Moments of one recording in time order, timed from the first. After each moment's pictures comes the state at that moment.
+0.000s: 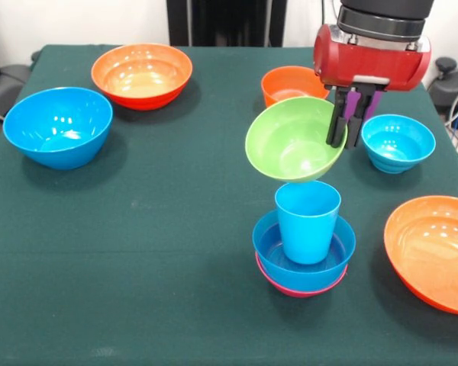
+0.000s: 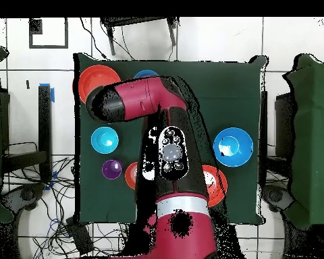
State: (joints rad) arm -0.11 -0.60 0.14 1.29 -0.35 0.64 1.93
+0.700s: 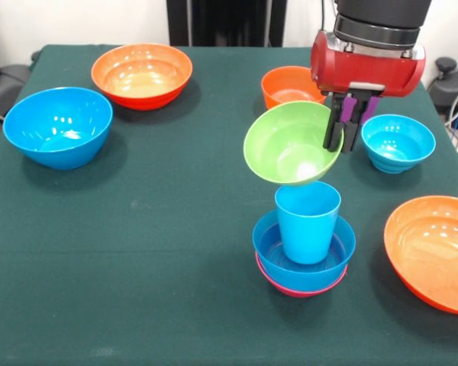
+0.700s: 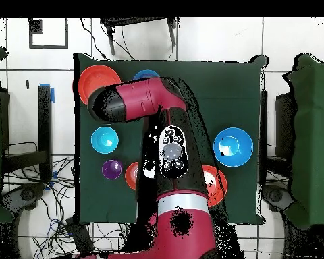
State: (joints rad) arm -0.11 -0.59 0.13 1.29 -0.35 0.64 1.93
